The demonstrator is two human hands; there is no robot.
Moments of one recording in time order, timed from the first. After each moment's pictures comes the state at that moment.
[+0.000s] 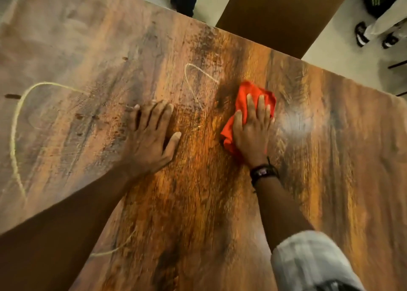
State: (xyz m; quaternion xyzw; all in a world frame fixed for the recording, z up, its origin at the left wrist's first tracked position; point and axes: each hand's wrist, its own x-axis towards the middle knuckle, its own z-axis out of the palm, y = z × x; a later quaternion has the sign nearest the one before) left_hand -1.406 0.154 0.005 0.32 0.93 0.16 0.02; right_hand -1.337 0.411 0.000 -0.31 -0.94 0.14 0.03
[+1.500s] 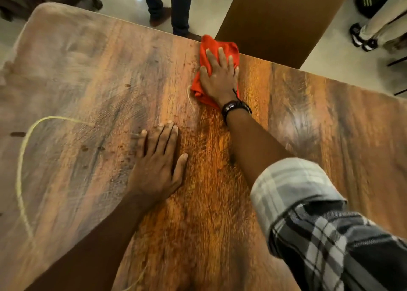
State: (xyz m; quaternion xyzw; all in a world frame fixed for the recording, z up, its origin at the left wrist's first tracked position) left_hand -1.409 0.158 0.001 0.33 0.93 0.14 0.03; right_hand -1.538 0.404 0.016 -0.25 -0.95 0.19 -0.01
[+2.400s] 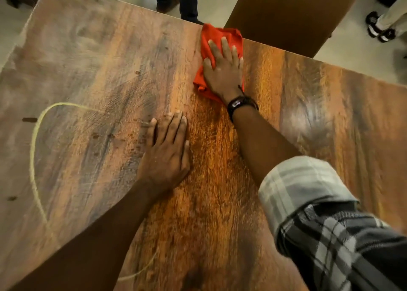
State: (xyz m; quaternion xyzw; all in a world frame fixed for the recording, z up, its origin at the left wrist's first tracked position) left_hand -1.413 0.157 0.001 0.33 0.93 0.15 0.04; right_hand -1.532 0.385 0.009 -0.22 -0.95 0.20 0.01
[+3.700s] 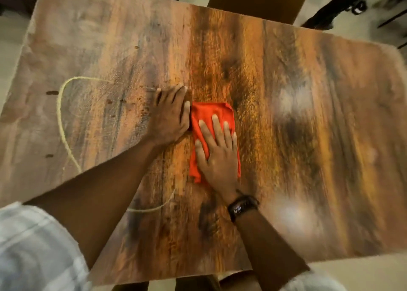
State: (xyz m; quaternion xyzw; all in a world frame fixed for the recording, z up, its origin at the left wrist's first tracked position) left_hand -1.401 0.132 0.012 0.36 0.90 0.23 0.05; right_hand -1.236 0.216 0.008 -0.24 -0.95 0.21 0.08
